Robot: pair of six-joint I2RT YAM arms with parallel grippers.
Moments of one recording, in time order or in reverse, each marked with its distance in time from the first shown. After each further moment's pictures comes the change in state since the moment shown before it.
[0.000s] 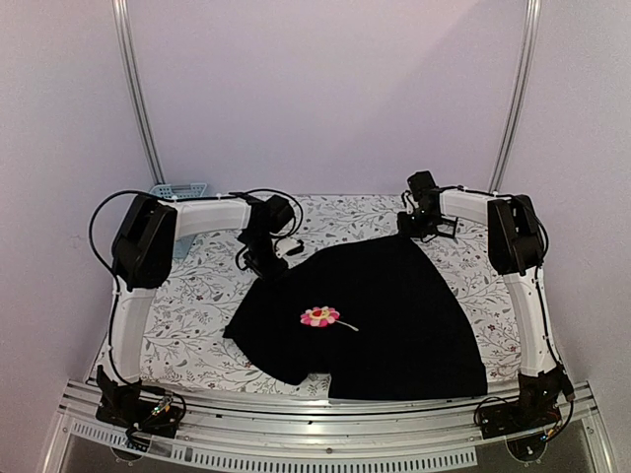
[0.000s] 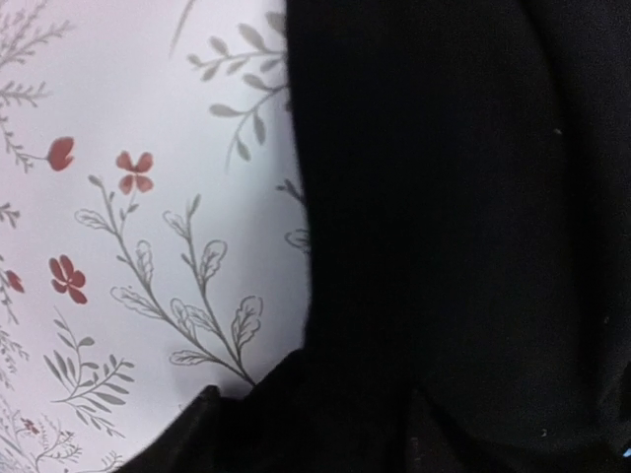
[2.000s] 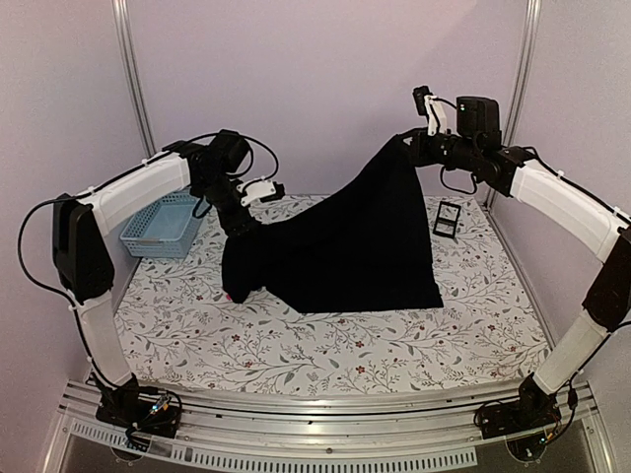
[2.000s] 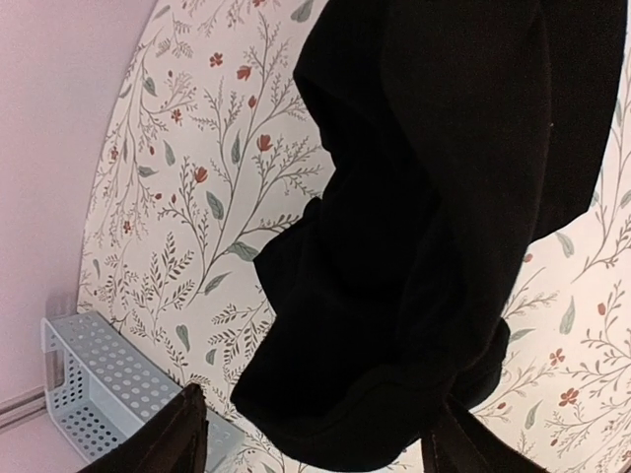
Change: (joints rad) left arm 0.104 -0.373 0.025 -0.036 -0.021 0.533; right arm 0.158 -0.852 -0.428 0.362 -0.169 -0.093
